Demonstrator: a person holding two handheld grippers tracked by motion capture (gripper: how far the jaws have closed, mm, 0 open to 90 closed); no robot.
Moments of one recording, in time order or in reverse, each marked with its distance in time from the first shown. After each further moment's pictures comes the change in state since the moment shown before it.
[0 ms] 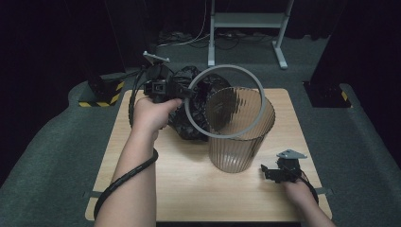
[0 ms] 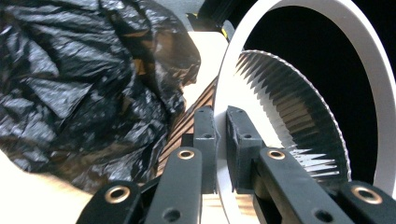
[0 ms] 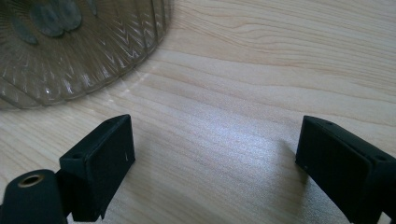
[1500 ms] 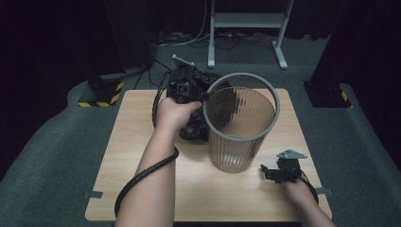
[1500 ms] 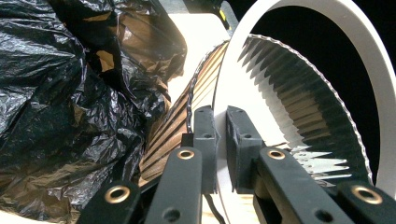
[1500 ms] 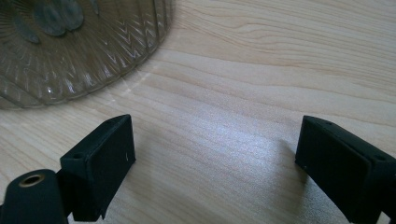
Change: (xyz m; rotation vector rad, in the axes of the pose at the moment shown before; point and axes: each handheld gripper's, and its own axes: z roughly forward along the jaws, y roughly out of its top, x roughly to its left) left arm -0.014 0.000 0.052 0.068 -0.004 0.022; right arm 0.000 0.000 0.000 -0.001 0.003 -0.003
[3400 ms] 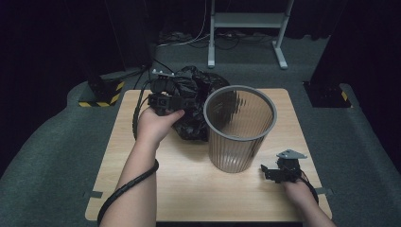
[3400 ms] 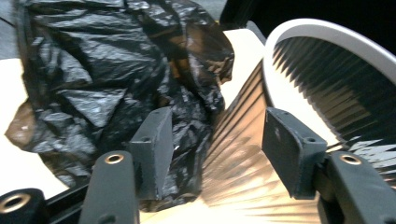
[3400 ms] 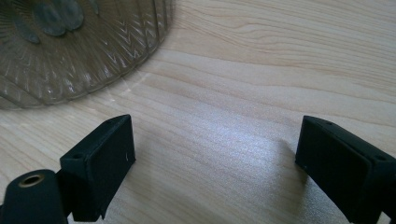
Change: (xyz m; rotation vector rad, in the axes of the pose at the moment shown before) left arm 0.039 -0.035 -0.030 -0.121 0.136 0.128; right arm 0.000 0.000 0.000 0.002 0.001 0.002
